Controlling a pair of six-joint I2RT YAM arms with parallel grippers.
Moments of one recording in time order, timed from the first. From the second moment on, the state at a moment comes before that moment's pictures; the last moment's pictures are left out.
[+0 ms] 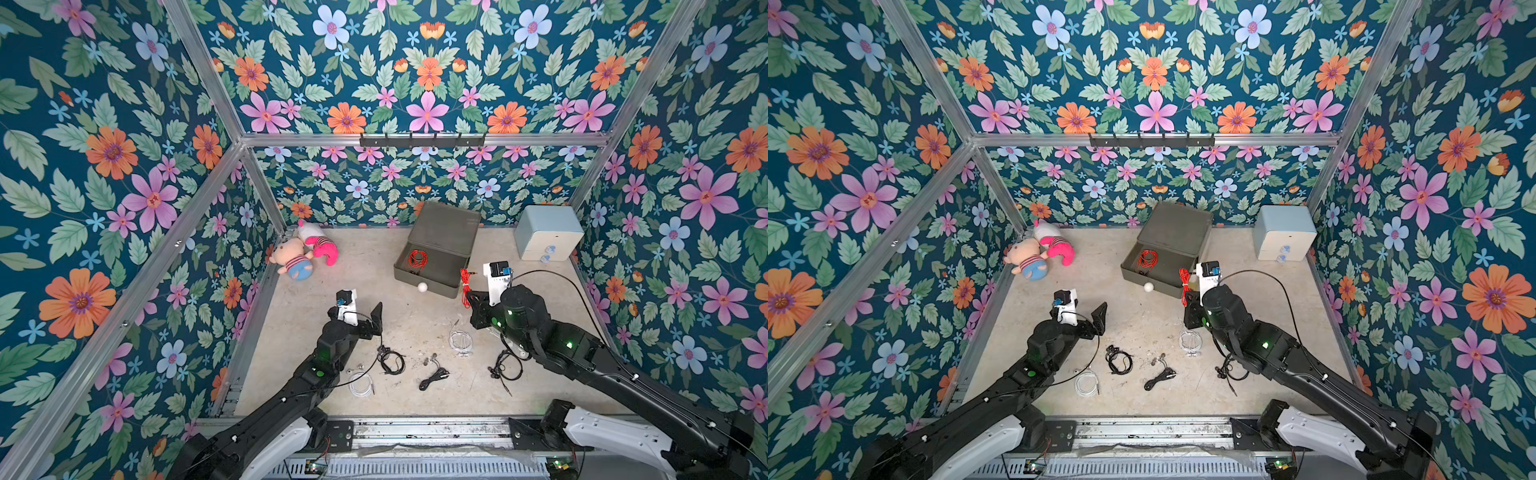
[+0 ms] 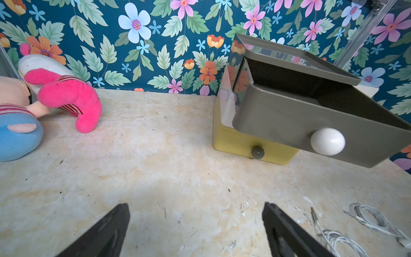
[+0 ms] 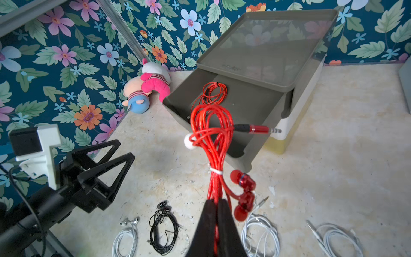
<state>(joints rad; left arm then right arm) -0.58 0.85 0.25 0.39 -0.25 -0.26 0.86 0.99 0.96 -0.42 0.26 0.47</state>
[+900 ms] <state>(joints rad) -0.58 0.86 0.25 0.39 -0.25 -0.24 0.64 1.50 1.32 -0.39 -0.05 0.24</state>
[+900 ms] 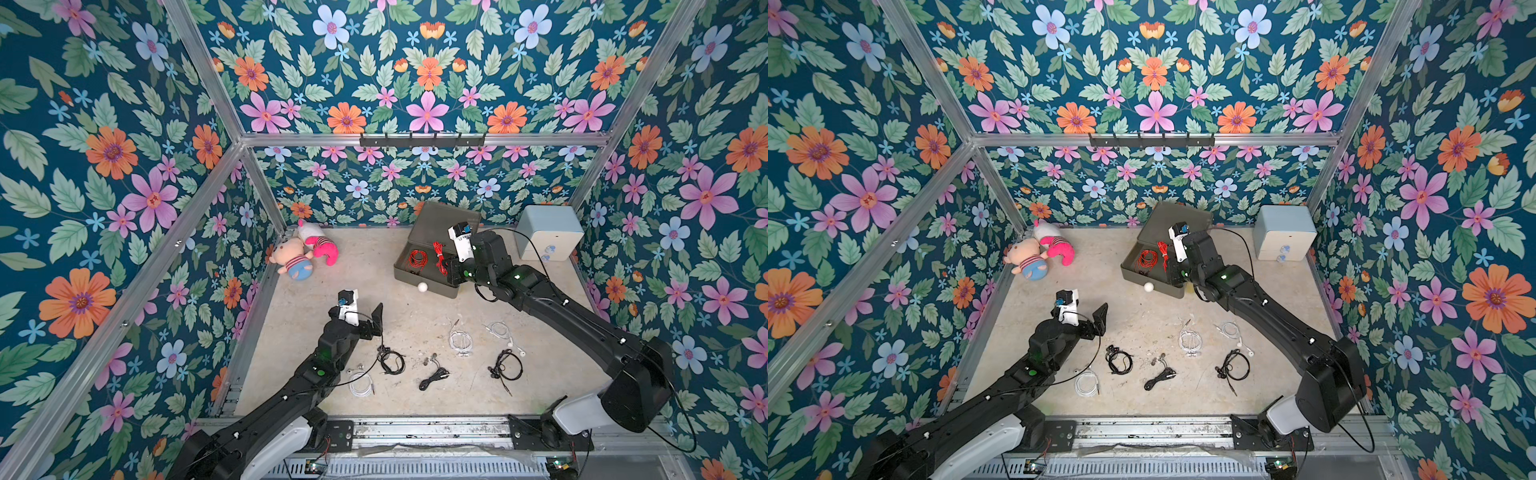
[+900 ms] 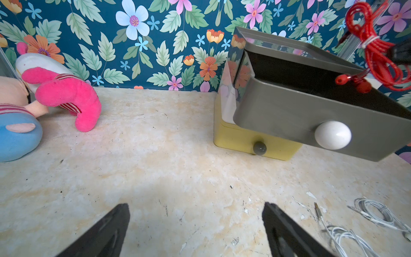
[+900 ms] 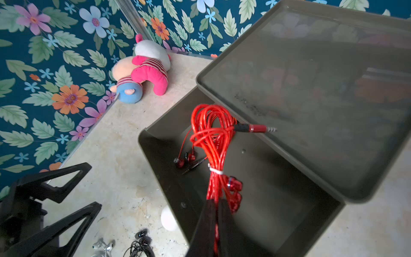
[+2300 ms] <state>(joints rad) -0.58 0.86 0.25 0.39 -0.23 -0.24 0.62 1.57 1.42 -0.52 -0.11 0.18</state>
